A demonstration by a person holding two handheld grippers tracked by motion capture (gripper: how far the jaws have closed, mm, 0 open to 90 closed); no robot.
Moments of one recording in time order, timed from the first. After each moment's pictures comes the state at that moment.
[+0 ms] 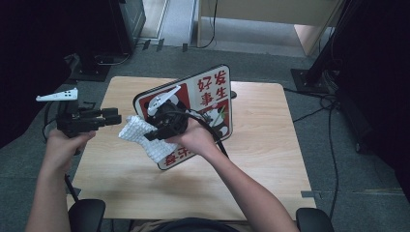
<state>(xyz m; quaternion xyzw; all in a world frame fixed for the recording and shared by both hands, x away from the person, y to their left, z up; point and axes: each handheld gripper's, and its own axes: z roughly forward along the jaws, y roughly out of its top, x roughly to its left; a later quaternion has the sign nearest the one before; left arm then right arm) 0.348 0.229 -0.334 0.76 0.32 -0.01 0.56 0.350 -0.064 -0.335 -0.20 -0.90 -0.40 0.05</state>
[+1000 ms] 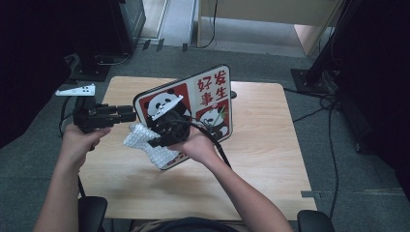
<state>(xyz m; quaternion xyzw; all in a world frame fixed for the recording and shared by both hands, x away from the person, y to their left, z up) 0.358 0.192 -0.329 0.77 0.30 -0.03 0.56 0.344 -0.068 -0.361 -0.21 -0.89 -0.39 0.05</state>
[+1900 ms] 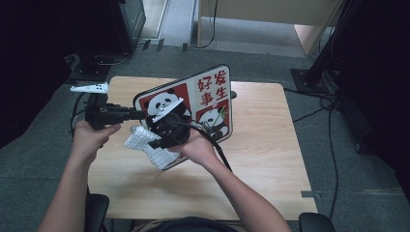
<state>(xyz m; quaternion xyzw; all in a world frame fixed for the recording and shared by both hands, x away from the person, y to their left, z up) 0.368 0.171 -0.331 0.78 0.29 -0.06 0.55 0.342 -0.068 -0.368 -0.22 -0.89 -0.39 0.05</state>
